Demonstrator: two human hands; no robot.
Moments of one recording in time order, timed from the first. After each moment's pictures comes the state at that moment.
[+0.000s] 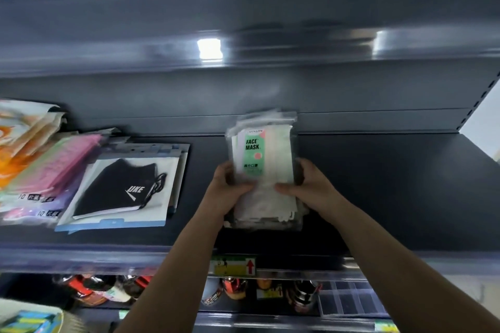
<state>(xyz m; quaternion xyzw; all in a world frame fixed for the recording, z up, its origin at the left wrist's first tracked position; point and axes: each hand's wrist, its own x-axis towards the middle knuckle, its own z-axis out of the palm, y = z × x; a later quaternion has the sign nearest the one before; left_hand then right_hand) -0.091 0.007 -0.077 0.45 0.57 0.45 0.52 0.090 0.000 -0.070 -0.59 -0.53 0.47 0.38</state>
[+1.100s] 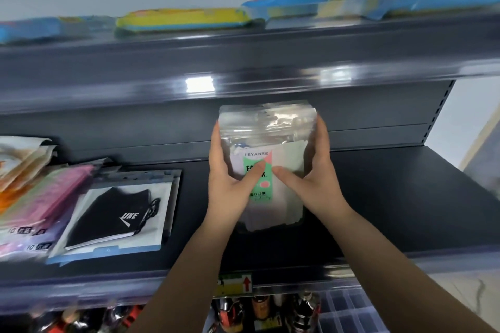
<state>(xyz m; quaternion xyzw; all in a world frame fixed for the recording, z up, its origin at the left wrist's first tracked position) -0.065 -0.023 -0.008 0.58 0.32 0.62 0.43 0.085 -0.039 -0.006 -0.41 -0.61 0.29 0.61</state>
